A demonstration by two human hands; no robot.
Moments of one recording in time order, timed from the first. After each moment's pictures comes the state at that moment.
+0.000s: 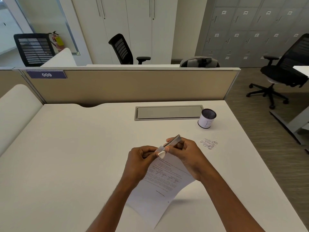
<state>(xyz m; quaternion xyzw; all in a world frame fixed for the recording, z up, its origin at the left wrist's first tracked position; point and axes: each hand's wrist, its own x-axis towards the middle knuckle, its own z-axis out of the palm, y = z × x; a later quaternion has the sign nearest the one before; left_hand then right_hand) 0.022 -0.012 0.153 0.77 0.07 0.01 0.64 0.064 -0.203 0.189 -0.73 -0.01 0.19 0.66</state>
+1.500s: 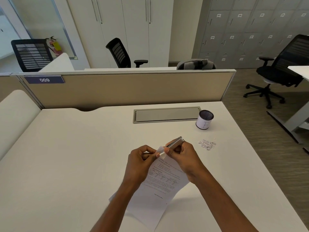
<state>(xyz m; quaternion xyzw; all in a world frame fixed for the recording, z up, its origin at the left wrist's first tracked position) 0.022 -0.019 0.159 0.79 0.10 0.01 0.60 0.057 -0.192 0.188 -0.75 0.03 0.14 0.65</state>
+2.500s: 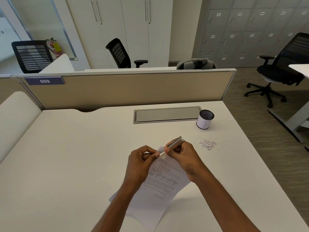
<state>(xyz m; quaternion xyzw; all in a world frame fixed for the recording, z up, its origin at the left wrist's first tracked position) 0.023 -0.020 0.157 0.78 0.10 0.01 0.61 0.061 -0.192 0.187 -0.74 0.04 0.16 0.66</state>
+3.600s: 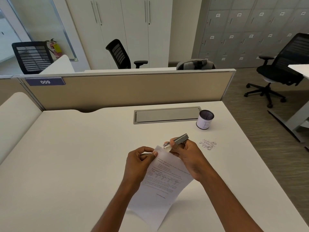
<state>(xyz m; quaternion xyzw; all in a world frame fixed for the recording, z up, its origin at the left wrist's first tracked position) 0.018 -0.017 0.161 0.73 0.14 0.00 0.67 0.067 -0.204 0.185 -0.67 0.04 0.18 0.72</state>
